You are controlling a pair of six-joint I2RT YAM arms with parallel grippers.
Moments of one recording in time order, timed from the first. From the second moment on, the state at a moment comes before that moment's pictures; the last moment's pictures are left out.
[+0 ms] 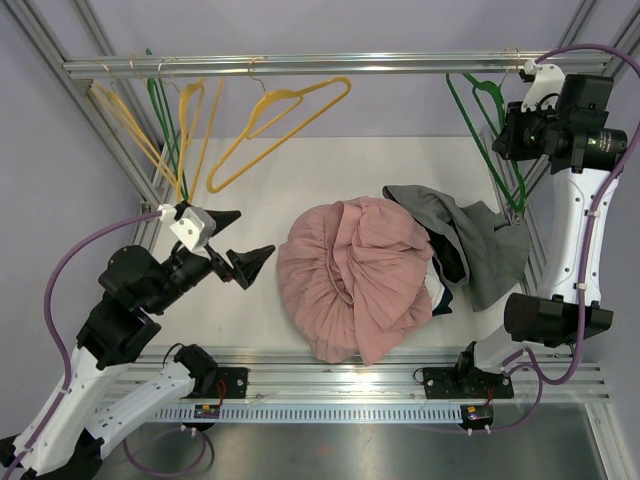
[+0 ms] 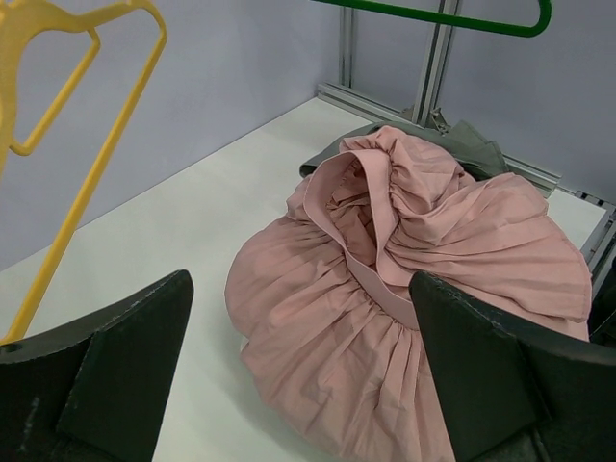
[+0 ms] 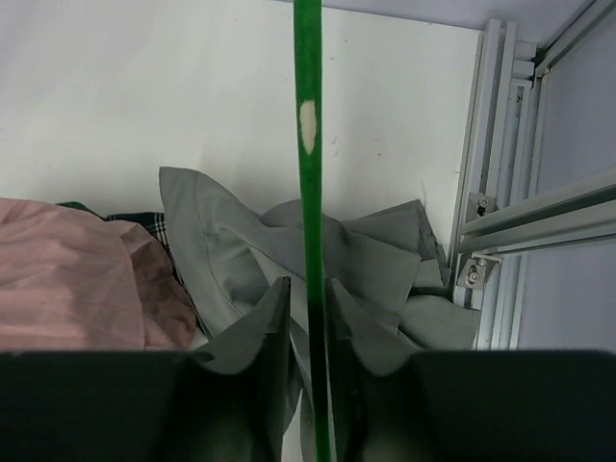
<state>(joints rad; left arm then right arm) -0.66 0.58 1.02 -0.40 0.16 0.02 -0.19 1.59 2.12 -1.12 -0.33 -0.19</state>
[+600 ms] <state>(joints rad) -0.66 0.59 1.00 -0.39 0.18 0.02 -0.20 1.38 2.03 -1.09 -0.31 -0.36</state>
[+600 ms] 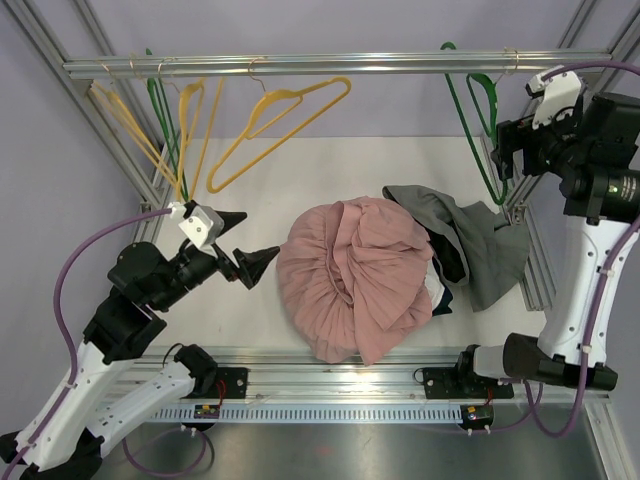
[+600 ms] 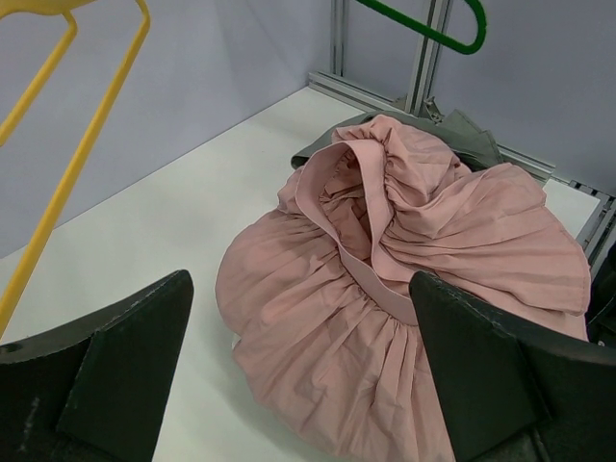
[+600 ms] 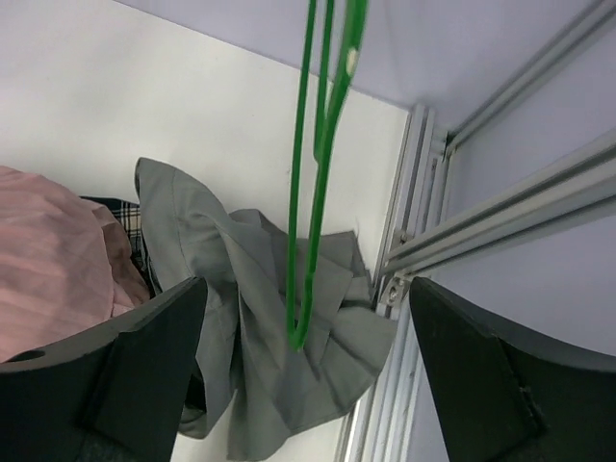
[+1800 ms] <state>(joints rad) -0.66 0.56 0.90 -0.35 0.17 -0.07 -0.10 1.25 1.27 -1.17 -0.56 -0.94</state>
